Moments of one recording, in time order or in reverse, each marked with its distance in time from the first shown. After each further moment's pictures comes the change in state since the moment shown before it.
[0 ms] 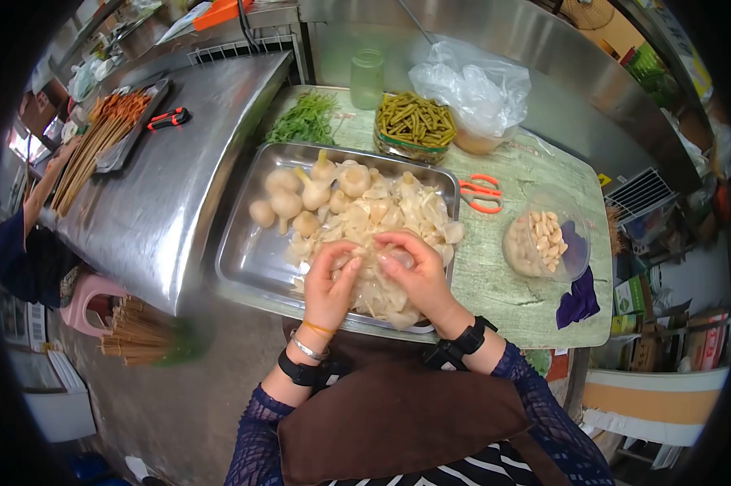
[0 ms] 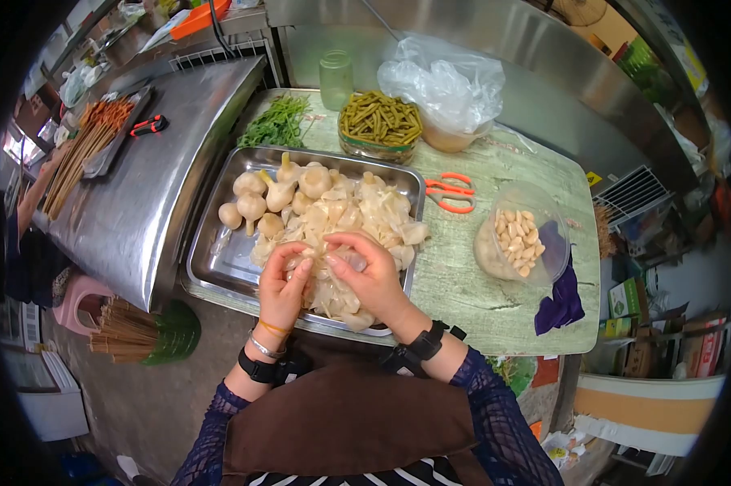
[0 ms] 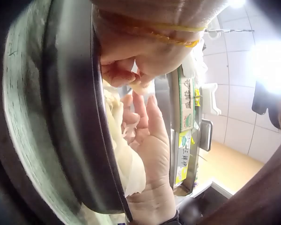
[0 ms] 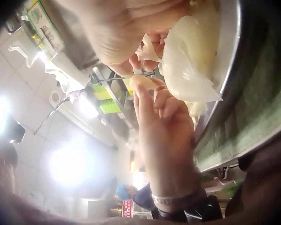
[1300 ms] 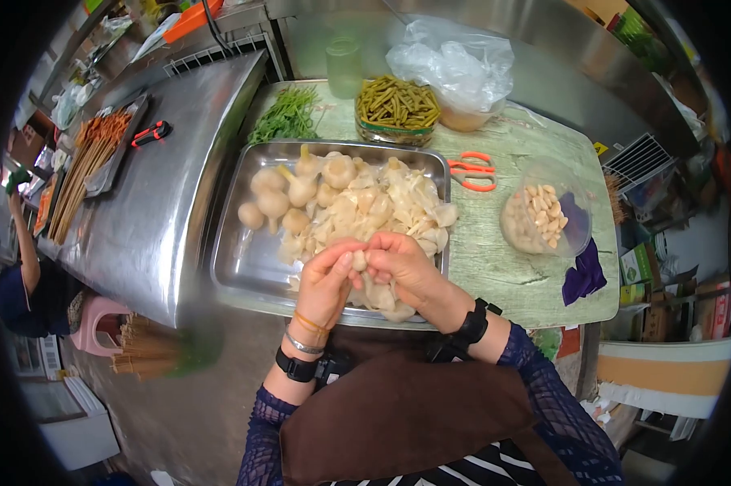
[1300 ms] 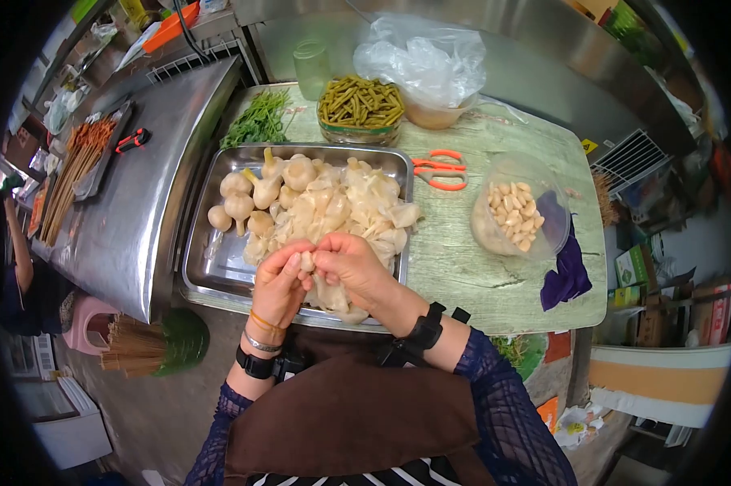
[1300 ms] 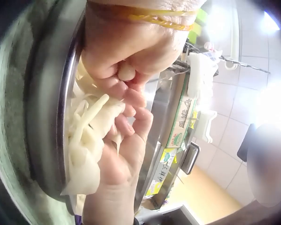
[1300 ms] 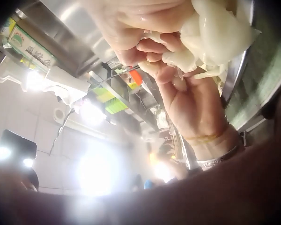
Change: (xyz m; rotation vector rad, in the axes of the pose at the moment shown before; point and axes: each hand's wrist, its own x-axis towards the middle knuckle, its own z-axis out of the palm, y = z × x) left_hand 0.004 0.006 -0.004 -0.523 -0.272 -0.283; right_hand 0.002 0.016 -0.001 0.542 -0.144 0.431
